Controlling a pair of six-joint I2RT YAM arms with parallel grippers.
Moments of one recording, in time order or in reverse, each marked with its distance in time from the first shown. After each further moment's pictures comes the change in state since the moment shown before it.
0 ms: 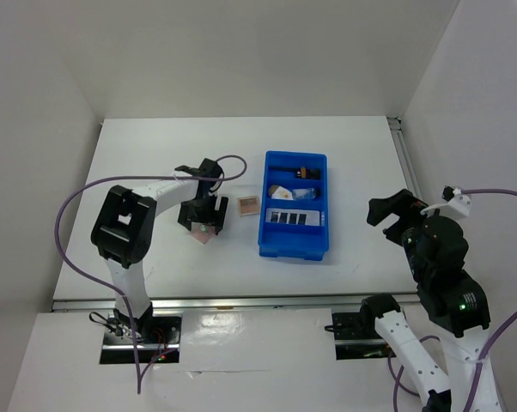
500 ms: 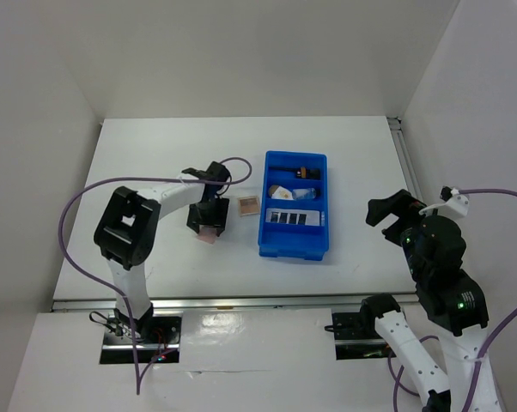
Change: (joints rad) left arm -0.053 0.005 -0.003 0.002 -0.014 -0.082; right arm 0.000 -0.001 -0.015 0.002 0.000 0.000
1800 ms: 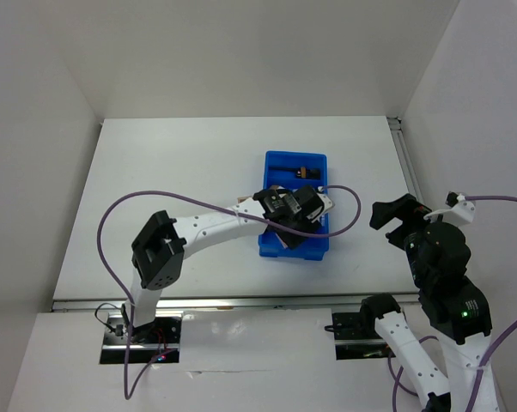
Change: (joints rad) left arm -0.591 0.071 0.440 0.006 -0.060 0.274; right arm 0.000 -0.036 0.004 -0.021 0.027 0.000
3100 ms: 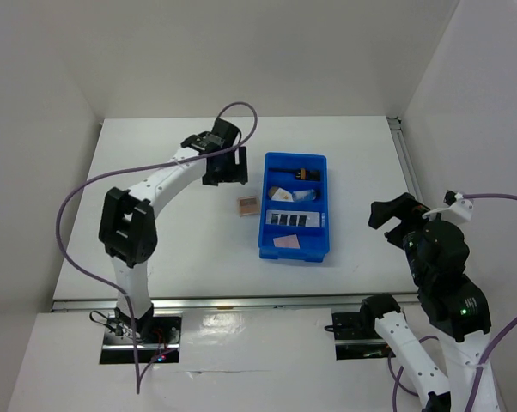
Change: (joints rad) left arm 0.562 -0.082 -0.010 -0.002 0.028 -0.389; right arm 0.000 0.010 0.000 0.002 -0.009 -0.001
